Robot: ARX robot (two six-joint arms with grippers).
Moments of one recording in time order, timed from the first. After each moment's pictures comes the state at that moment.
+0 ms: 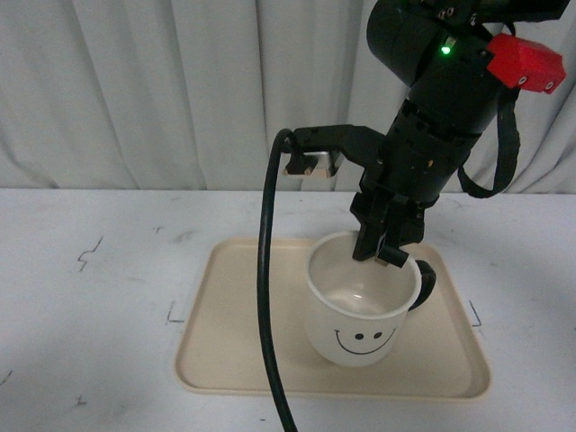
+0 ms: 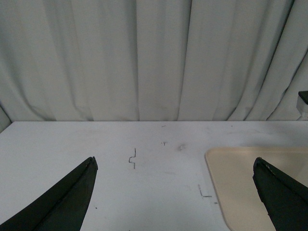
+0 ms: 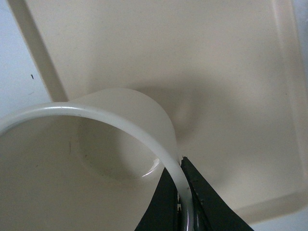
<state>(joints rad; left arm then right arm) 0.00 0.01 0.01 0.00 0.00 0.00 0.37 2.25 1.81 -0.89 -0.23 -0.89</state>
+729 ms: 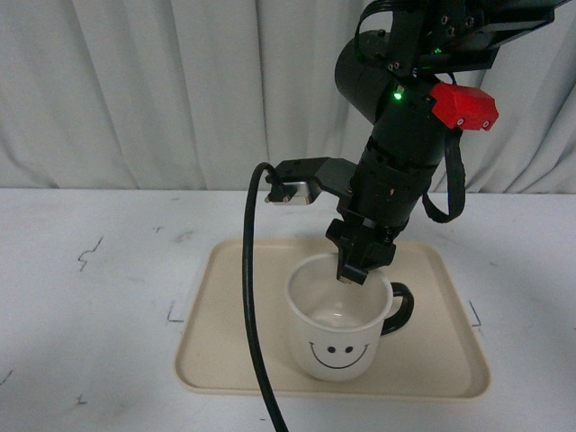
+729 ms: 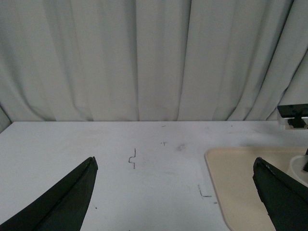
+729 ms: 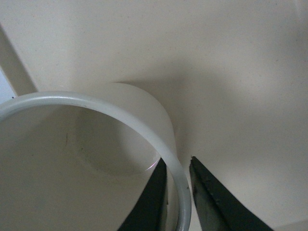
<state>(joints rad) 0.00 0.01 0.01 0.00 0.00 0.00 0.39 2.39 1.94 -0.94 -0.21 -0.80</state>
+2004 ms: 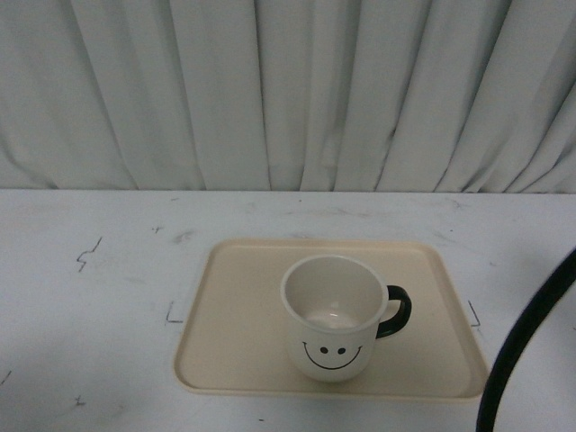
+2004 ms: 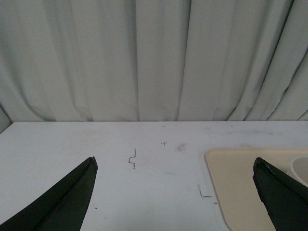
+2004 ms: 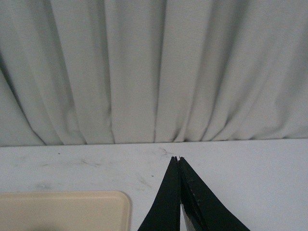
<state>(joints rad) 0.00 0.01 0.01 0.00 0.00 0.00 0.15 1.46 0.36 1.08 0.16 -0.02</state>
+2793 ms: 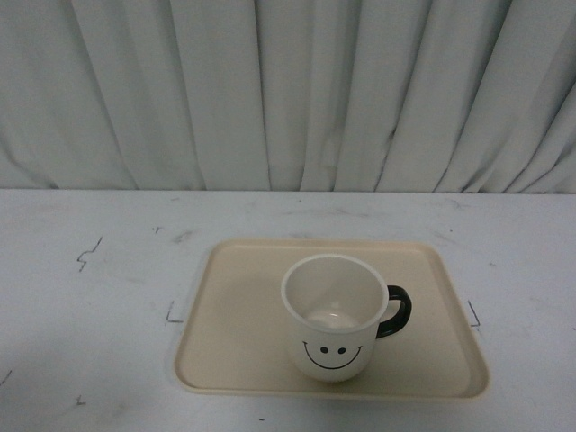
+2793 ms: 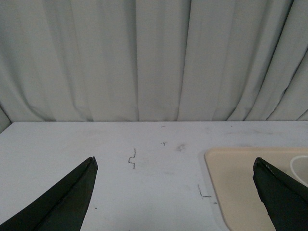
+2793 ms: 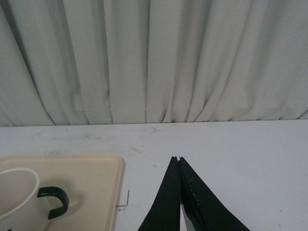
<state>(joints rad) 0.00 0.01 0.01 0.00 0.00 0.00 -0.01 0.66 0.01 0.64 0.00 -0.01</state>
